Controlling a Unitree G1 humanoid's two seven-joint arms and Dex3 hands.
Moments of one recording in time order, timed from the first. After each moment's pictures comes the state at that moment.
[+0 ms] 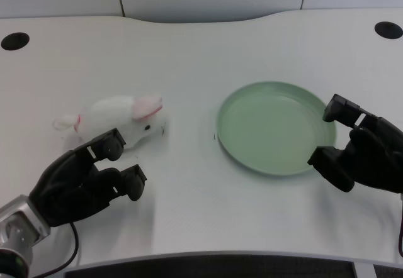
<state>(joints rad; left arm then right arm) -0.56 0.22 0.32 1.11 -0.43 0.10 -1.33 -0.71 -0.20 -0.34 1.24 0.37 -0.02 1.34</state>
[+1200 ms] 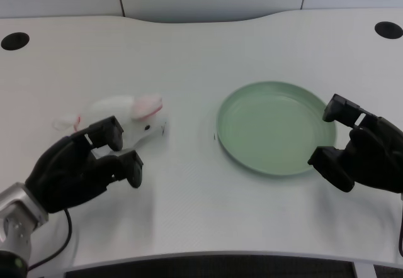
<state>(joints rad) -0.49 0.20 0.31 0.83 -0.43 0.08 -1.19 -0.71 -0.20 -0.34 1.24 0.37 -0.02 1.34</state>
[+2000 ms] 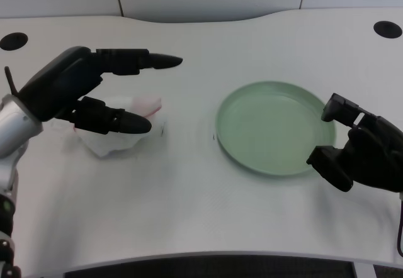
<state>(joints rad) -0.71 0.32 0.14 0.85 0.31 -1.01 -0.51 -0.71 -0.19 -0.34 1.23 0.37 -0.02 1.34</state>
